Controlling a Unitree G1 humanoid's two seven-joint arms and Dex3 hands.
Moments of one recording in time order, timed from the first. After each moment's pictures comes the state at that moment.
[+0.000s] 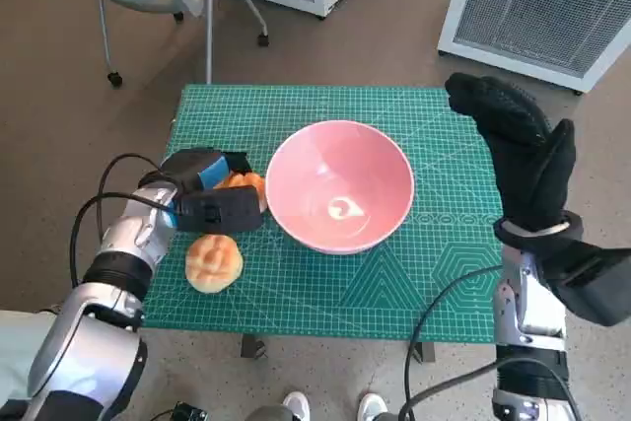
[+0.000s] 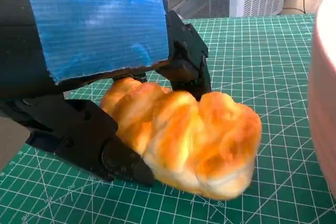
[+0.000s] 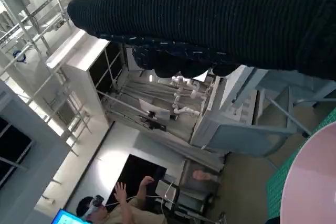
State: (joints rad) left arm -0.93 0.47 -0.45 1.20 0.65 -0.22 -0.06; right arm -0.53 -0.17 -0.15 0.31 0.31 -0.55 0.43
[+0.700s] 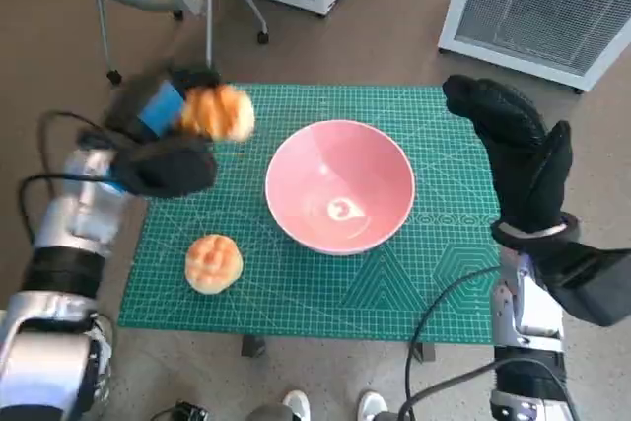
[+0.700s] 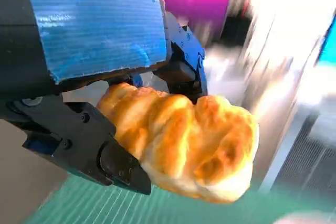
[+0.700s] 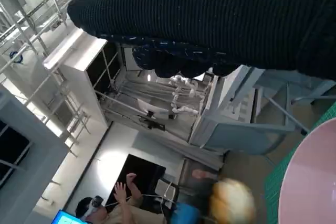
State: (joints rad) left arm -0.84 0.62 -0.18 0.62 0.51 -0.24 0.05; right arm -0.52 -0.16 -0.14 0.31 0.31 -0.54 0.43
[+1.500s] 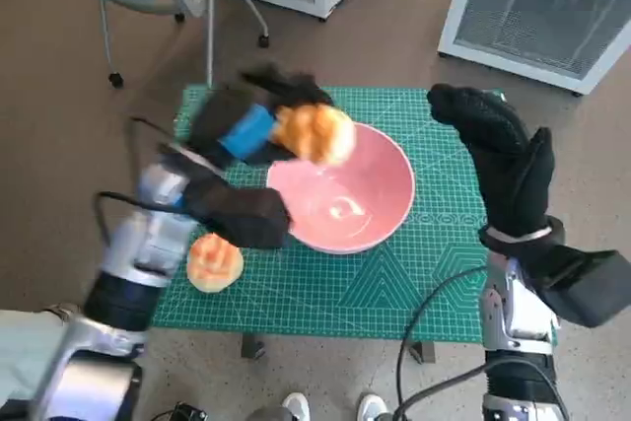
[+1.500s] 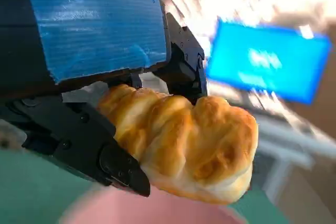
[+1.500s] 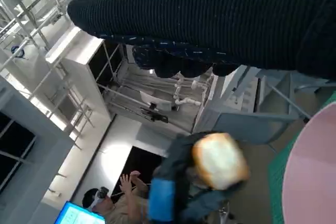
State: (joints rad) left arm -0.76 0.41 -0.31 0.36 0.54 -0.22 -0.08; right arm -0.50 -0.14 -0.13 0.31 0.31 -0.54 0.44
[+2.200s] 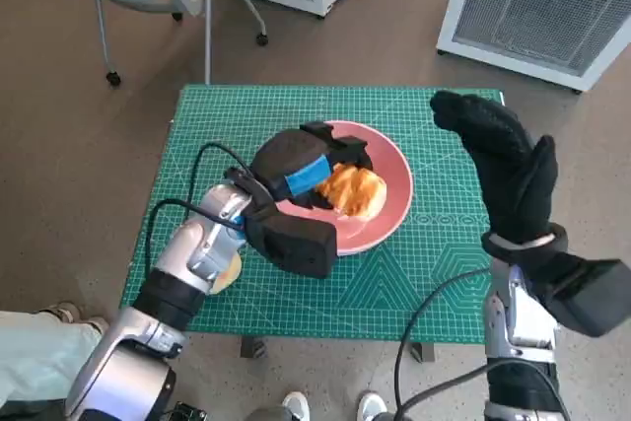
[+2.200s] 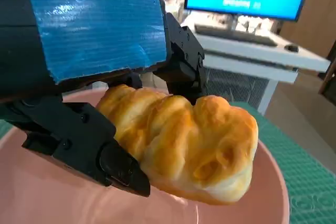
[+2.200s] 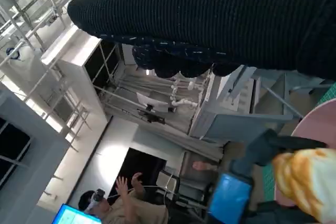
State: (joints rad) left arm -0.79 0.32 -0.41 0.58 0.61 -0.28 -0.10; right arm -0.46 -0.14 -0.13 0.26 0.31 -0.52 0.43
